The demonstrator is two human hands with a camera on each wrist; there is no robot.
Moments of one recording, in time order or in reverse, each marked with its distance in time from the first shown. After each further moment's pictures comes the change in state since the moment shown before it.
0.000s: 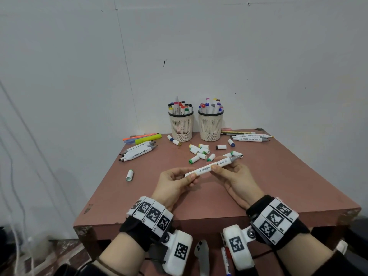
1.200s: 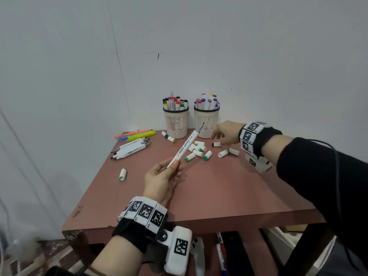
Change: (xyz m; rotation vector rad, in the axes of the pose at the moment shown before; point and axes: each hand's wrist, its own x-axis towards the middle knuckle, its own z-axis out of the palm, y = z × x) left_hand 0.006 0.011 -0.001 -0.290 0.218 0.031; right_hand 0.140 -0.079 0.006 -2.187 -0.486 0.003
